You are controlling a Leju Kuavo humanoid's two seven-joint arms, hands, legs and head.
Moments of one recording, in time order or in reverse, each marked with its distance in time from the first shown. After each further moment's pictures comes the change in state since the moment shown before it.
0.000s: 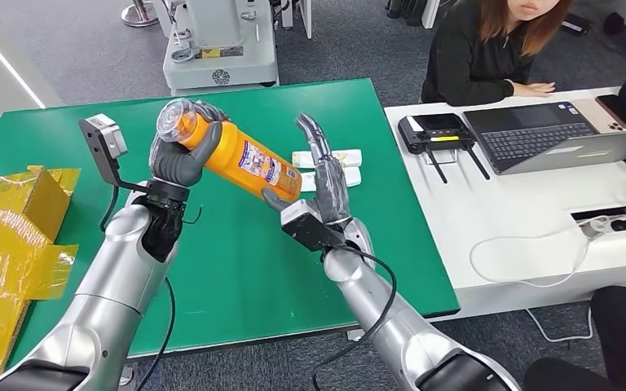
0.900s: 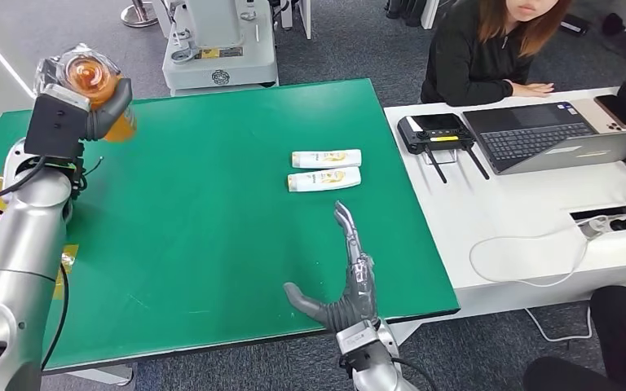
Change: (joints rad) left arm -0.148 0.252 -0.009 -0.077 -0.576 0.457 -0.031; right arm 0.503 -0.147 0.198 -0.535 -0.217 -0.043 -0.040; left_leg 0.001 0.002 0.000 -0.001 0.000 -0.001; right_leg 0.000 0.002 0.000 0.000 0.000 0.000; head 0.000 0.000
